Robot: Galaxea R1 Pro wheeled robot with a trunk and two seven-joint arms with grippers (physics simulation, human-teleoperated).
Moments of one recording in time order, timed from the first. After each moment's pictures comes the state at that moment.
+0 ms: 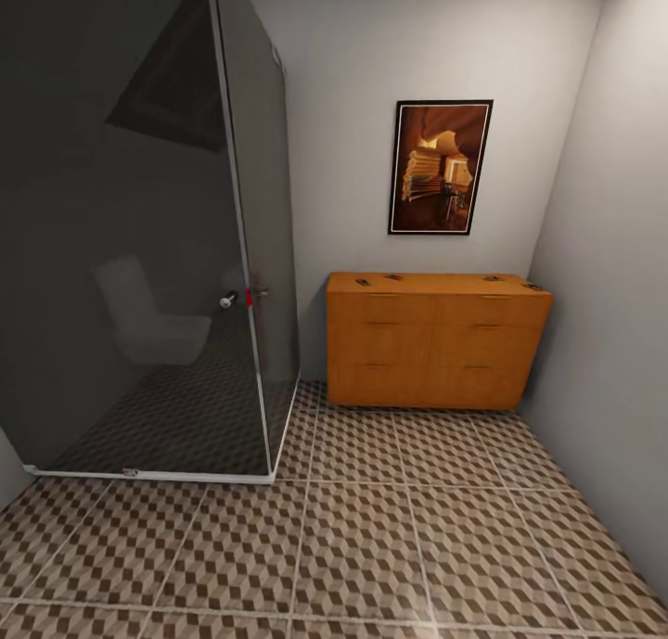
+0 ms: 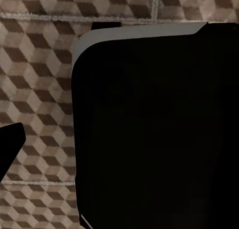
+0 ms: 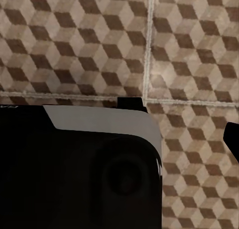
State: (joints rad) left arm 0.00 0.00 0.00 -0.09 0.00 -0.02 0.00; right arm -0.08 0.00 0.01 -0.08 0.00 -0.15 -0.01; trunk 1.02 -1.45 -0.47
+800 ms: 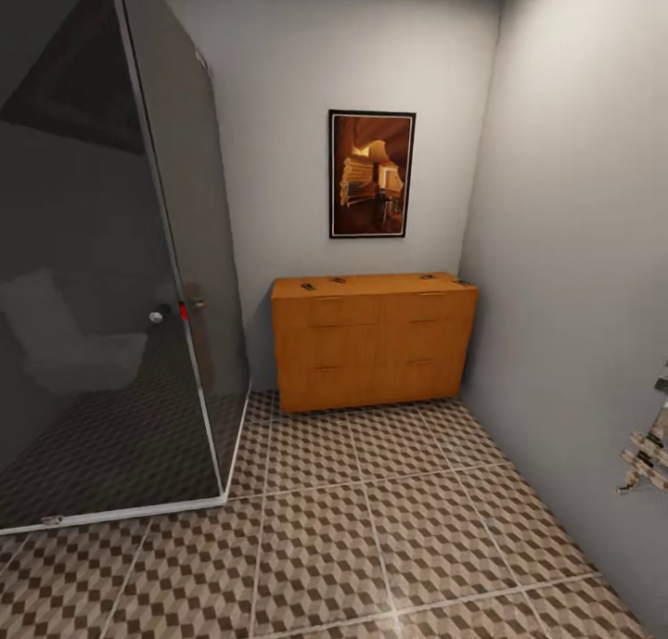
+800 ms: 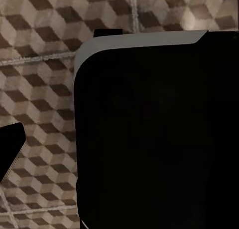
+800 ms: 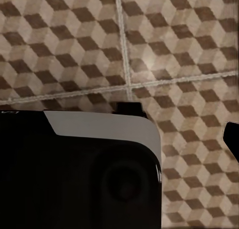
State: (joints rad) left arm 0.00 0.00 0.00 -0.09 0.00 -0.02 0.00; right arm -0.08 0.00 0.01 -0.08 0.00 -0.15 -0.01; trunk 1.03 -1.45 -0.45
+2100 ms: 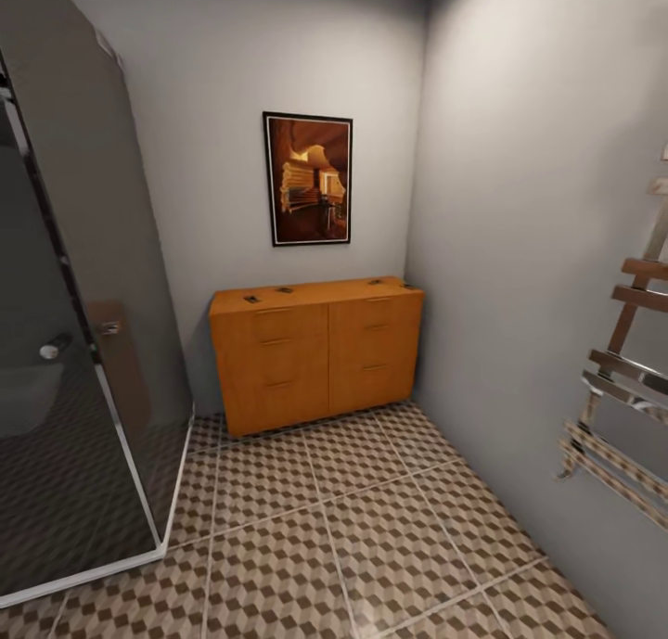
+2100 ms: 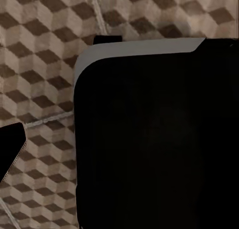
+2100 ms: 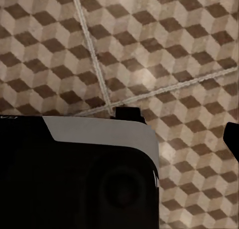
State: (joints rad) left arm 0.00 0.00 0.00 -0.09 0.00 -0.02 0.00; right arm -0.08 -0.01 0.01 -0.08 0.01 -0.15 -0.01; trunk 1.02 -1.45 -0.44
